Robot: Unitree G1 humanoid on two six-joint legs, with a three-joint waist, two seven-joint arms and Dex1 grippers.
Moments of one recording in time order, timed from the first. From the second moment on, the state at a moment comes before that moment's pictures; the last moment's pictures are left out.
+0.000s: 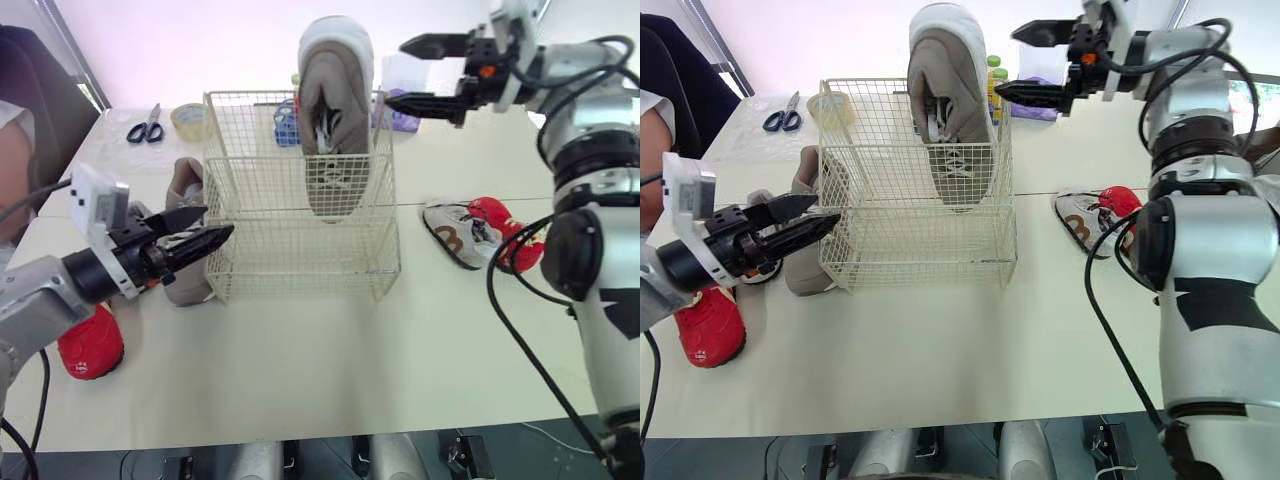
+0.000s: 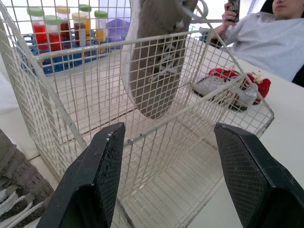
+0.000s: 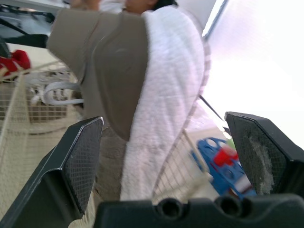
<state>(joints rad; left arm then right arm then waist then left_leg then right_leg) -0.13 0.94 0.48 -0.57 -1.25 0.81 -0.41 -1.59 -0.63 -0.07 1.26 0.08 -0.15 1.40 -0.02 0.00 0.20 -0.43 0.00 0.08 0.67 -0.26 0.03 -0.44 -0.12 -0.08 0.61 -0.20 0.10</state>
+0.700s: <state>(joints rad) -0.49 1.21 0.31 0.00 -0.96 0.99 -0.34 -0.96 -0.93 0.01 -0.20 0.68 0.97 1.50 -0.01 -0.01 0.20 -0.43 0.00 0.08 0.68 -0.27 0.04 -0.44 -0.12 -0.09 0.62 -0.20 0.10</state>
